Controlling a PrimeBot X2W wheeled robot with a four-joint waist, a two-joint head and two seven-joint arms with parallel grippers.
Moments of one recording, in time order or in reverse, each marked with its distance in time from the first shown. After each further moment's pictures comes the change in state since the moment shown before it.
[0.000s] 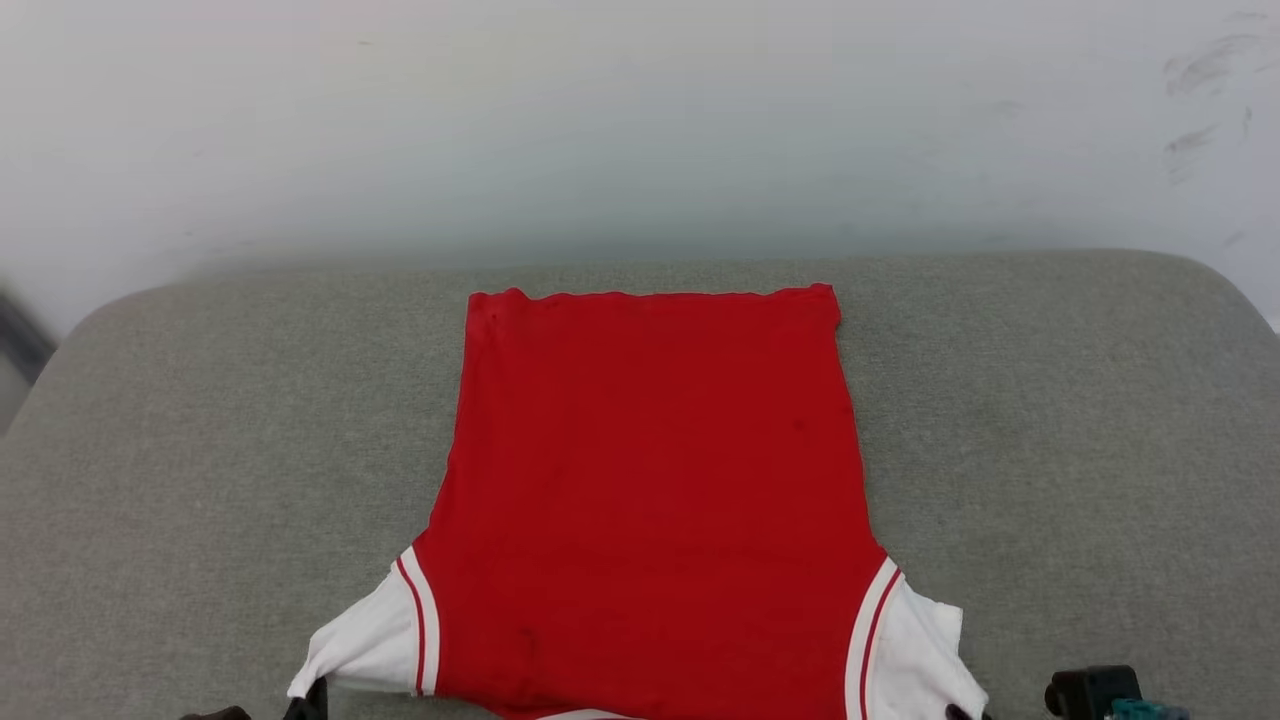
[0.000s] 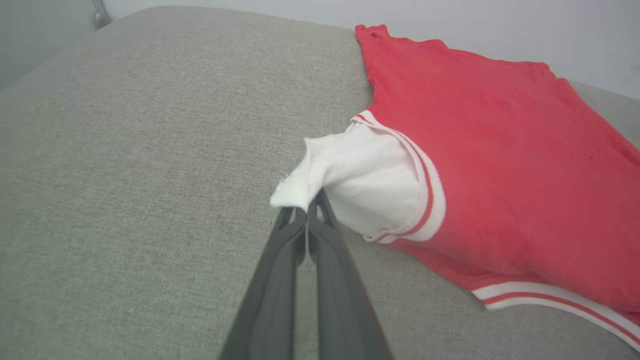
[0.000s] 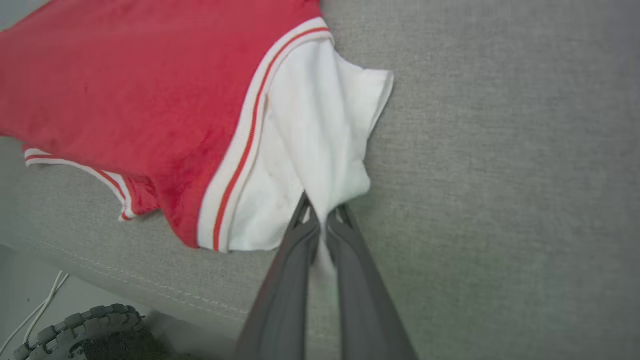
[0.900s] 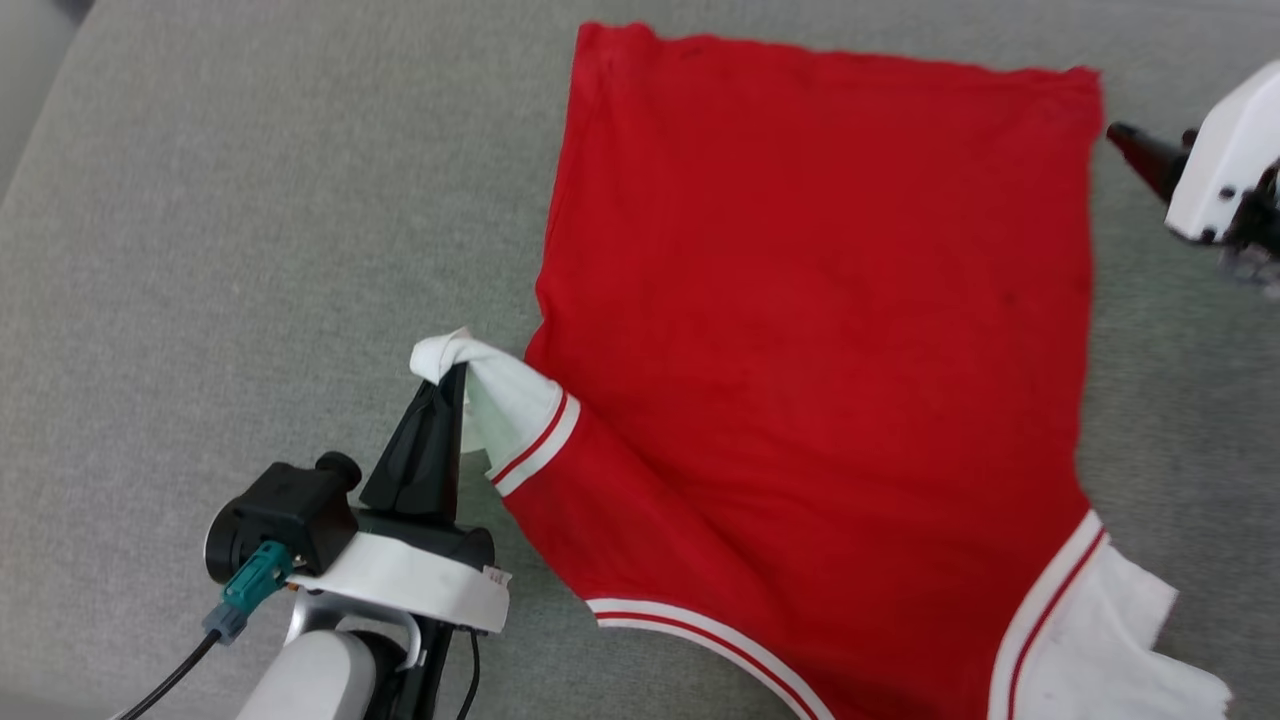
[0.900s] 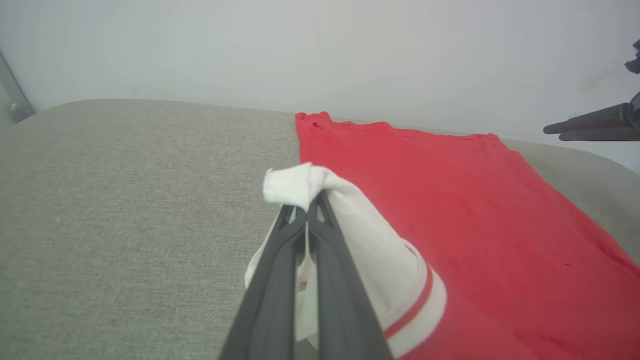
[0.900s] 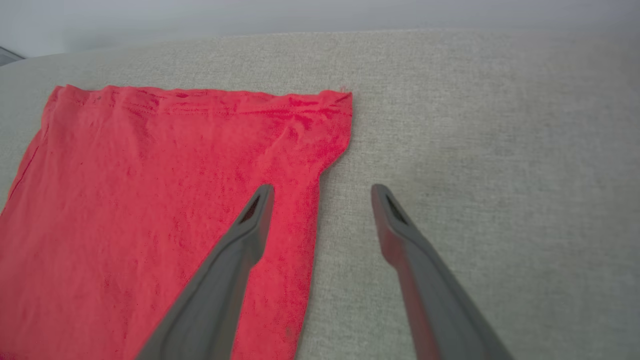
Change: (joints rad) left arm -0.402 -0.066 -0.140 -0.153 0.101 -0.097 -0.095; right arm -1.123 -0.077 -0.203 0.510 0.020 0.000 0.449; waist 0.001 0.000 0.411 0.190
